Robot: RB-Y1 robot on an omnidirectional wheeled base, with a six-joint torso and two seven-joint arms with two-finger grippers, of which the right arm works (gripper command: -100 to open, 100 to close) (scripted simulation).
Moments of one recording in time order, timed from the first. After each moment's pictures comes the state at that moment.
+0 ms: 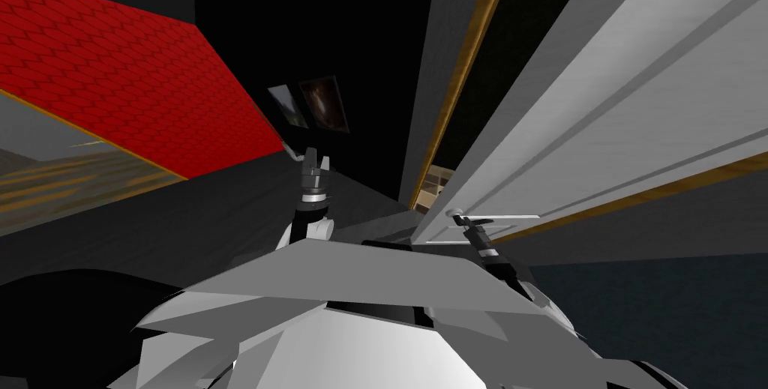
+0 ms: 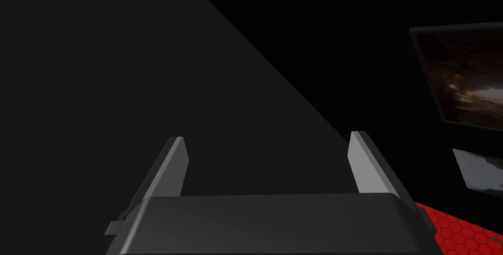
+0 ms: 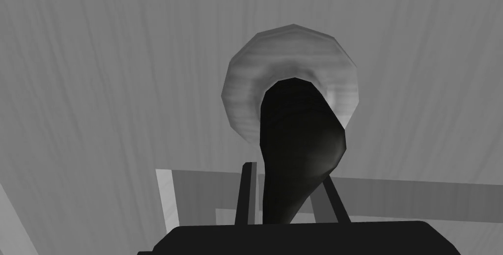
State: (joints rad) arm 0.13 -0.62 0.16 -0.63 -0.09 -1.13 -0.45
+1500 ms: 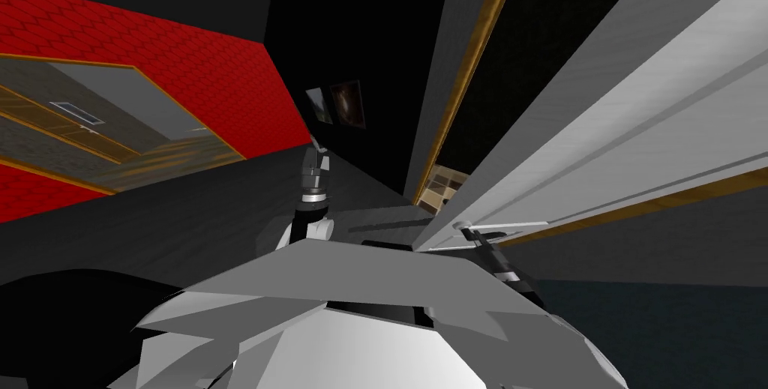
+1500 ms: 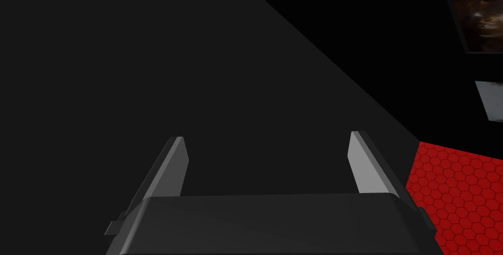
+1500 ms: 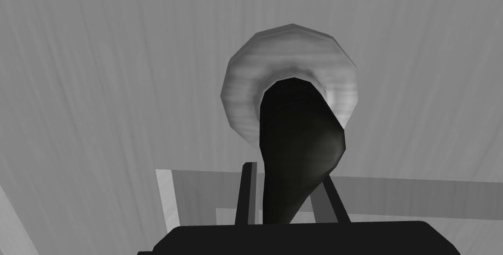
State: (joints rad) arm 0.21 -0.65 0.19 -0.53 -0.11 -1.34 -0.47
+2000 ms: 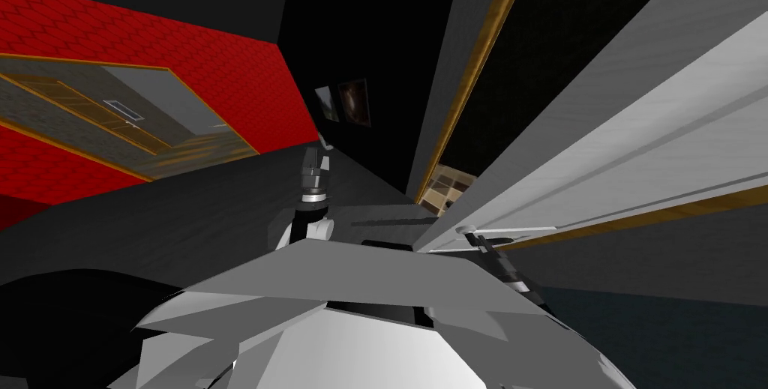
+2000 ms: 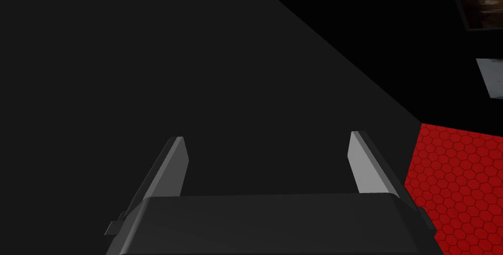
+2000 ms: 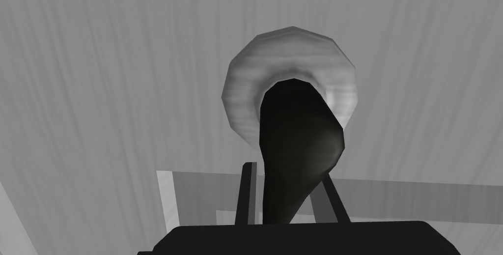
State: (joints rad) arm 0.23 -0.66 0.20 -0.49 -0.13 -1.41 -0.47
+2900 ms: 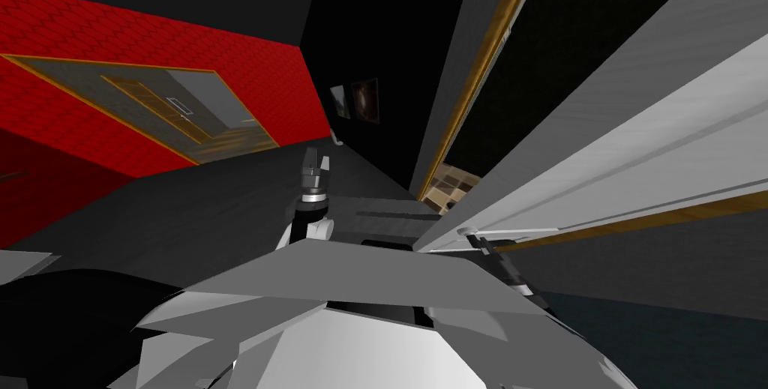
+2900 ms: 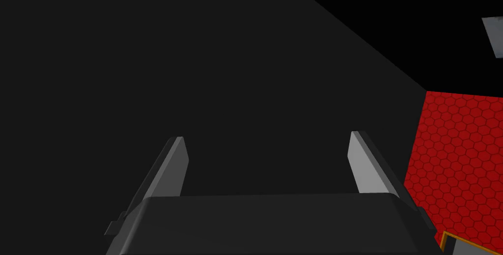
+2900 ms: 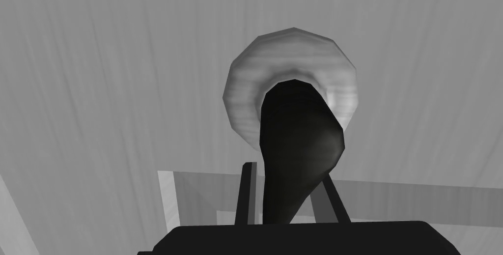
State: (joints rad) arm 0.21 -0.66 0.22 -0.43 -0.13 -1.46 -0.48
